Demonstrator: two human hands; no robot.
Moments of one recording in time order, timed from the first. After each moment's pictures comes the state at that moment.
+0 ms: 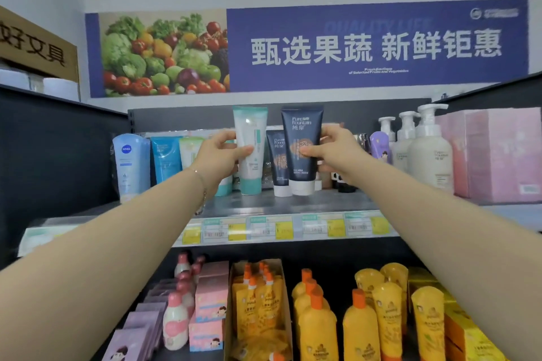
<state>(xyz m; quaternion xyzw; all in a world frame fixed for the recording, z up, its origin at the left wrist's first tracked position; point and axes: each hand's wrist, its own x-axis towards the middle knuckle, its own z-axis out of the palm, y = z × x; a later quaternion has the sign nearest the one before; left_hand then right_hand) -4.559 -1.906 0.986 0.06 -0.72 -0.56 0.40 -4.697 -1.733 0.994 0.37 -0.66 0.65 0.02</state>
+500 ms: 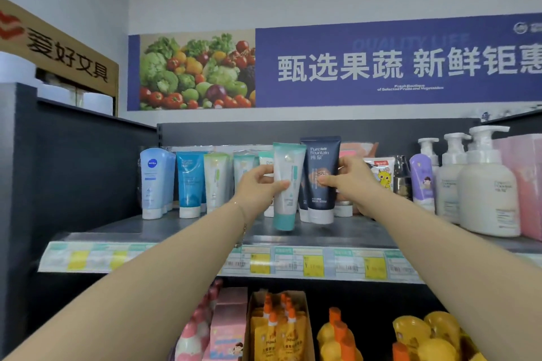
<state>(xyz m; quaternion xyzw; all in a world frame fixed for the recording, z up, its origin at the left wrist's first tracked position) -4.606 -1.928 0.964 0.08 -0.74 -0.54 0.39 -4.735 -1.784 0.984 0.36 -0.70 0.62 0.06</state>
